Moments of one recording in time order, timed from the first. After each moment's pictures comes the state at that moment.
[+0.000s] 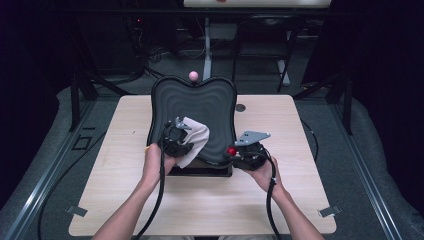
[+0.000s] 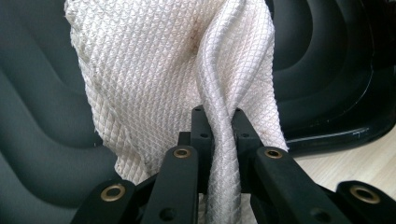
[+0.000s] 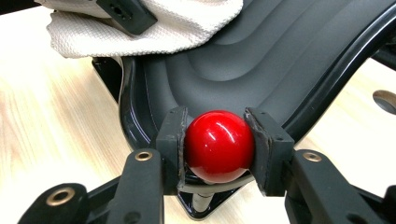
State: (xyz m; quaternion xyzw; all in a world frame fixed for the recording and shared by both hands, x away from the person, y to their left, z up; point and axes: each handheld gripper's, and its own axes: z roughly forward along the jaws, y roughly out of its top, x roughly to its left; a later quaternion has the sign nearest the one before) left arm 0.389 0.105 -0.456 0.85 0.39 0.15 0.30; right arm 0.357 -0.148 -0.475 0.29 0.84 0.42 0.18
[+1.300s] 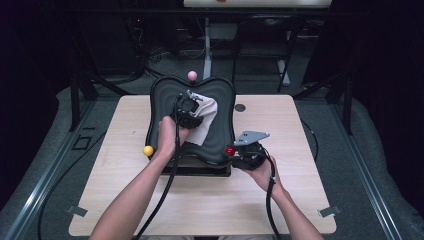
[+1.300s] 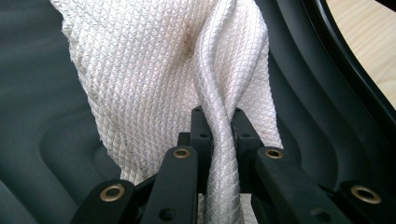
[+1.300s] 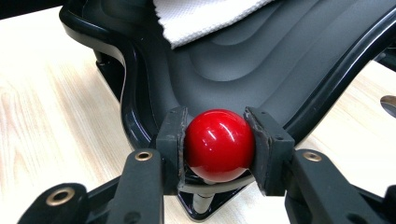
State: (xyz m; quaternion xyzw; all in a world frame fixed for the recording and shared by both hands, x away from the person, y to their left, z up) left arm 0.459 0.069 -0.418 0.84 0.40 0.18 0.32; right arm 0.360 -0.147 -0.477 0.29 0.84 0.42 0.18
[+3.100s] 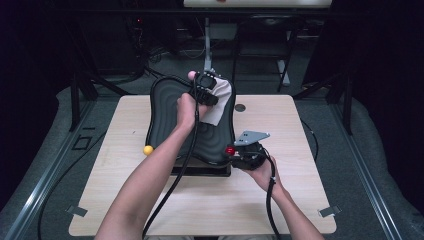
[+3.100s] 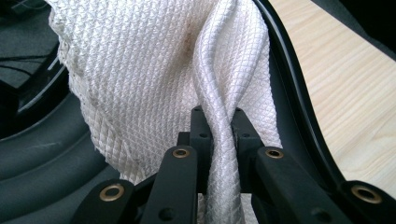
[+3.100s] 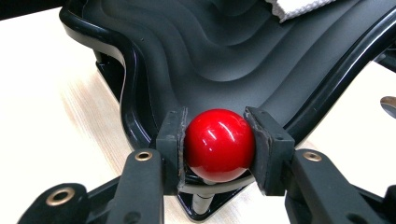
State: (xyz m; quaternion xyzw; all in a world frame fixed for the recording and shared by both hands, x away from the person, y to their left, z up) left arm 0.511 0.019 -0.389 0.84 0.41 0.17 0.31; right arm 0.360 -0.148 -0.477 0.29 0.84 0.42 0.18
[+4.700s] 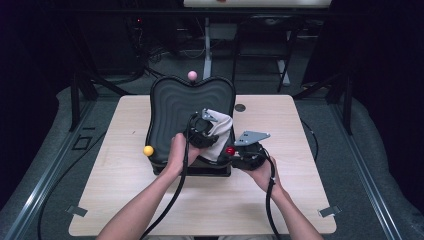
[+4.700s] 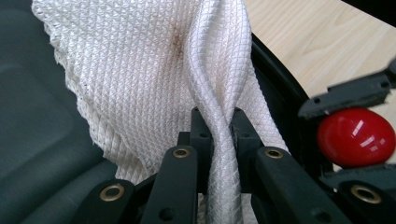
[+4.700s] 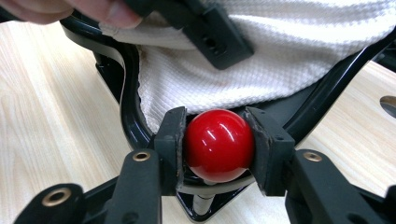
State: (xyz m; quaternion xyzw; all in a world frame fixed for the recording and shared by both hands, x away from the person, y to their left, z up) left arm 0.411 0.038 -0.448 0.87 0.34 0.13 0.35; right arm 0.359 -0.148 -0.478 0.29 0.84 0.43 0.18
